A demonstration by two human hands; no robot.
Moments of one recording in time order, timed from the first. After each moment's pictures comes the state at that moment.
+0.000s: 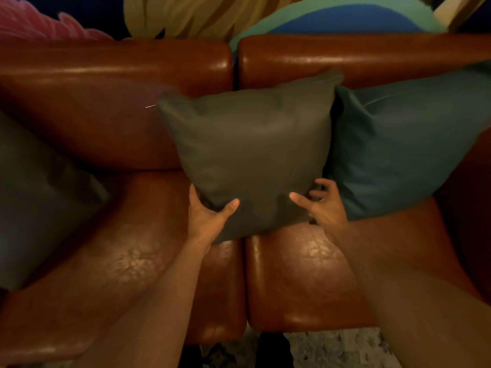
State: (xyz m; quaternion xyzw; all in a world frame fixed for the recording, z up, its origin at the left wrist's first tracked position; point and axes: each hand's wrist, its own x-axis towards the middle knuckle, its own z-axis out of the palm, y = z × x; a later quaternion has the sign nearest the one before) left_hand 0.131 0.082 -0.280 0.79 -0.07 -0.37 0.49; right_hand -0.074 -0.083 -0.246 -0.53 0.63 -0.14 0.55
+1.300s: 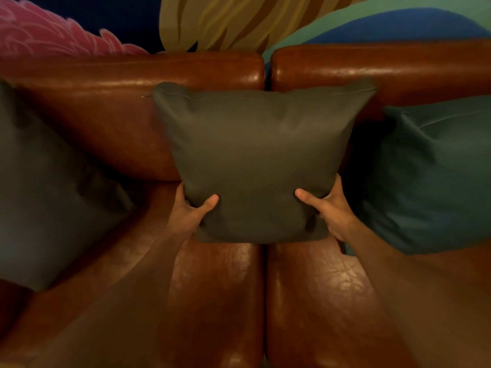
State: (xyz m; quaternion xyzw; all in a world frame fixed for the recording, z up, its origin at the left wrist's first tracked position) left_hand 0.227 0.084 -0.279 0.74 -0.06 -0.39 0.55; right_hand -0.003 -0.123 -0.279 -0.52 0.48 -0.18 0.68
